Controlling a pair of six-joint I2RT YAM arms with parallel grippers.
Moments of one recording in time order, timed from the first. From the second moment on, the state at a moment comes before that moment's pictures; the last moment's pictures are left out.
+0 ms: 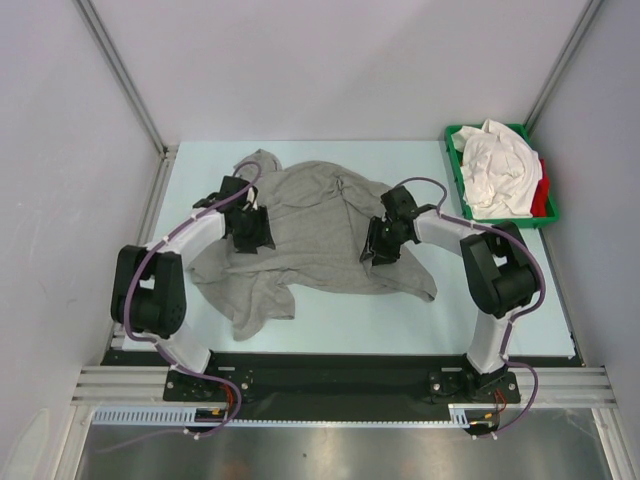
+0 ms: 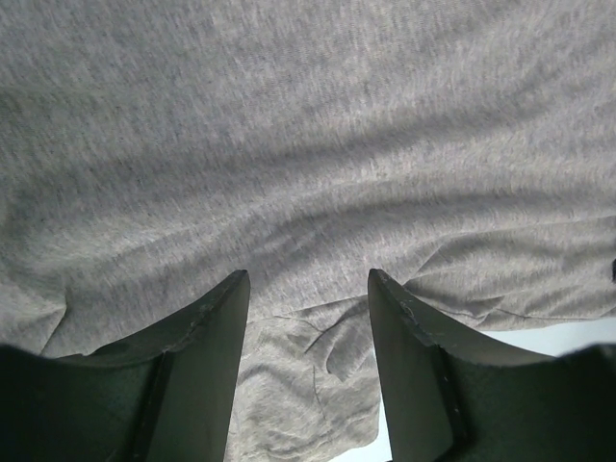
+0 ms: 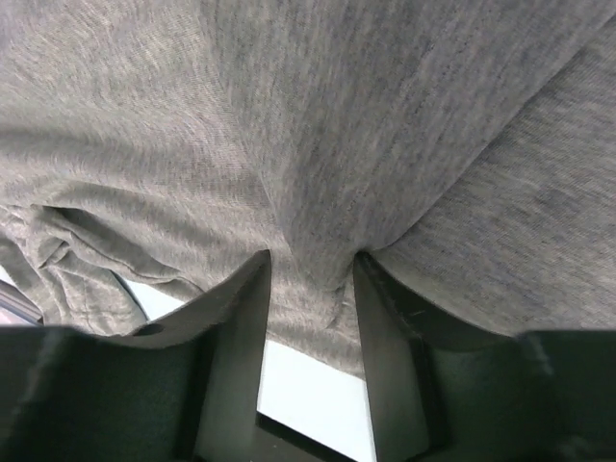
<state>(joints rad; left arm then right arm) -0.21 1.65 1.12 -0.58 0.15 -0.39 0.43 1.86 1.18 -0.42 -0.28 0.63</state>
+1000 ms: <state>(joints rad) -0.13 1.74 1.20 -0.59 0.16 -0.39 0.07 2.15 1.77 -0.58 0.05 0.33</state>
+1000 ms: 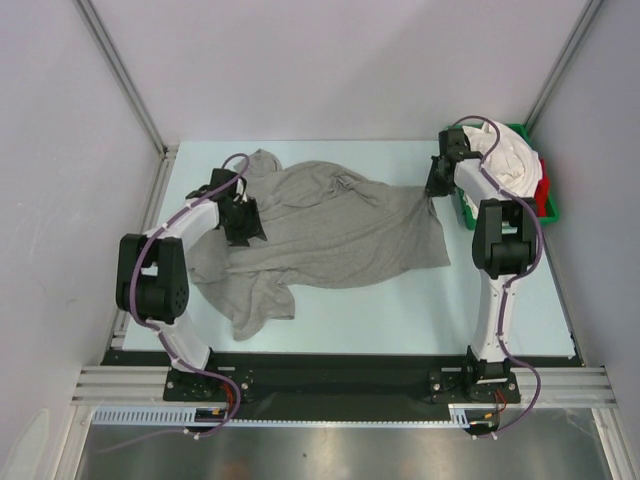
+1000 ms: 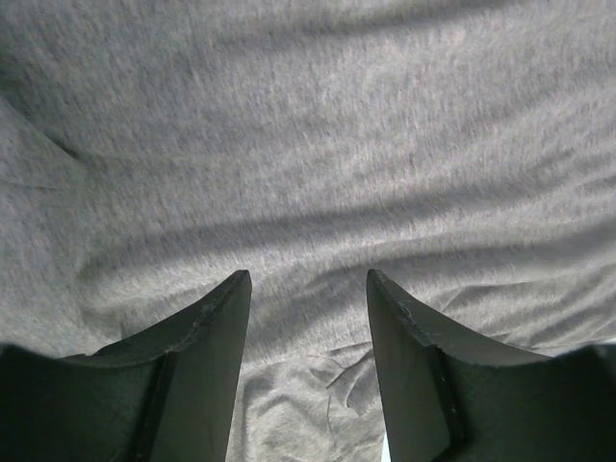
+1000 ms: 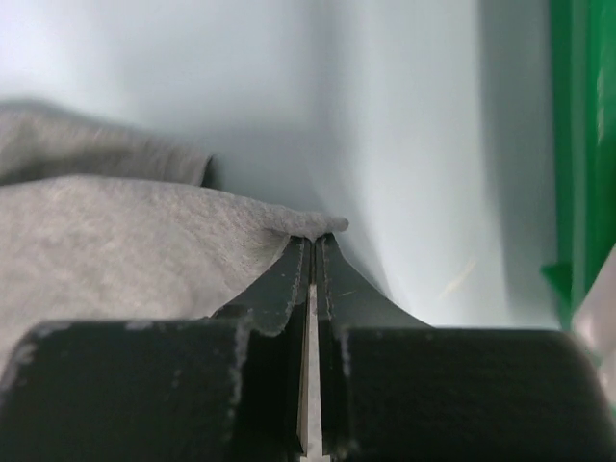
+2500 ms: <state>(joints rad) 0.00 1.28 1.04 -0.72 -0.08 -0.49 0.30 1.72 1.29 -0.71 -0.17 0.34</state>
